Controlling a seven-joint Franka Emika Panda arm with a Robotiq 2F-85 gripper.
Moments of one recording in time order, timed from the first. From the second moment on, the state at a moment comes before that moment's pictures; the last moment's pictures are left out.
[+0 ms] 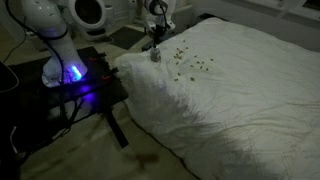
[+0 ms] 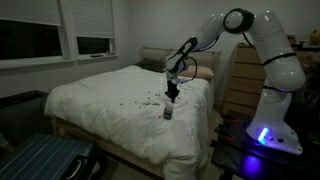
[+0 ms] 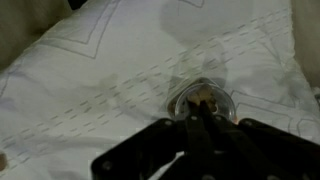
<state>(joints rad) -0.05 0.55 -0.06 -1.94 0.17 2.29 0.16</state>
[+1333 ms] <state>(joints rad) -0.08 0.64 -0.02 -1.84 0.17 2.29 -0.02</state>
